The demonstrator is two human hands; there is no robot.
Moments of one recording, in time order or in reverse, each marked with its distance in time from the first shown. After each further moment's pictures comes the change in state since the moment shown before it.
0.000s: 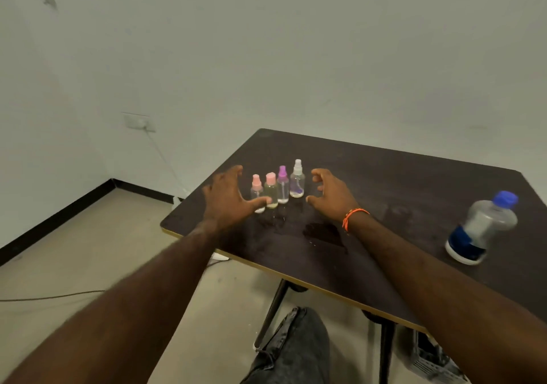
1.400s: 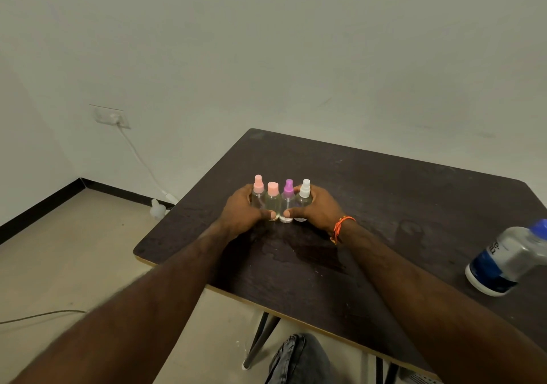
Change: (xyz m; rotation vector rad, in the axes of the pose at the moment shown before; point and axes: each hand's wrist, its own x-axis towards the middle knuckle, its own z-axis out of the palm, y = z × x) left_hand 0.070 -0.019 0.069 -0.503 -0.334 -0.141; right_hand 0.058 0.005 0.043 0.302 -0.089 0.163
